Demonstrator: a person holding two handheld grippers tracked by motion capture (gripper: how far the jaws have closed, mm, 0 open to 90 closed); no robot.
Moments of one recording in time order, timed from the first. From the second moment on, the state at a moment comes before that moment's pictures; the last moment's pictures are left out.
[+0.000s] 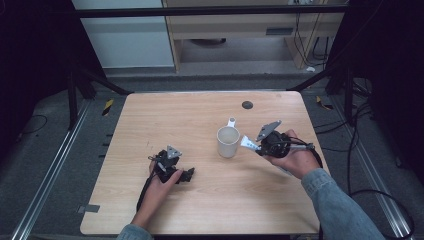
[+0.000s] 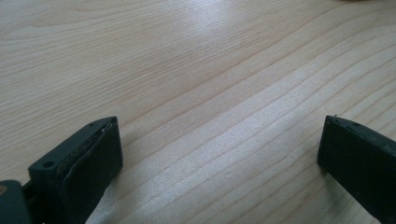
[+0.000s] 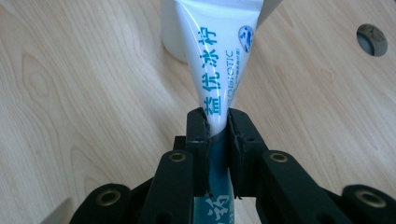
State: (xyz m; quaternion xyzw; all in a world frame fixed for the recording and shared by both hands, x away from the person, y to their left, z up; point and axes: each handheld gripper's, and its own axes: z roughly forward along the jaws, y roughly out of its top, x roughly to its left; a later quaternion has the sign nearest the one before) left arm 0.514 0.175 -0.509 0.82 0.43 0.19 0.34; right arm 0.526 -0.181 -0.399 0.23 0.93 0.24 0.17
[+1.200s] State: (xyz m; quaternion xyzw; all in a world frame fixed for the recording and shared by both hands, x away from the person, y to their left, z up) left arm 0.514 0.175 -0.509 0.82 0.43 0.19 0.34; right arm 0.539 -0.169 -0.345 0.24 0.89 0.32 0.21
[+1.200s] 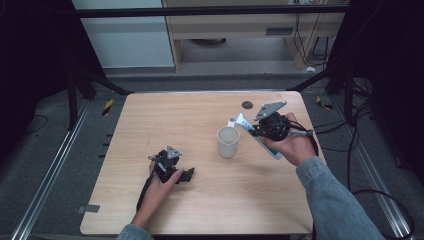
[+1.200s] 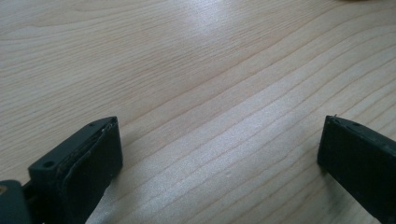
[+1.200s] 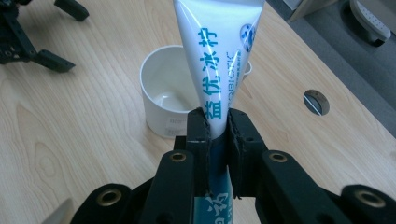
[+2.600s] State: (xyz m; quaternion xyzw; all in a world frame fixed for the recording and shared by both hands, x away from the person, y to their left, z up) left arm 0.514 0.176 -0.509 0.82 0.43 0.19 0.34; right arm 0.549 -0.142 -0.290 0.24 0.83 0.42 0.27
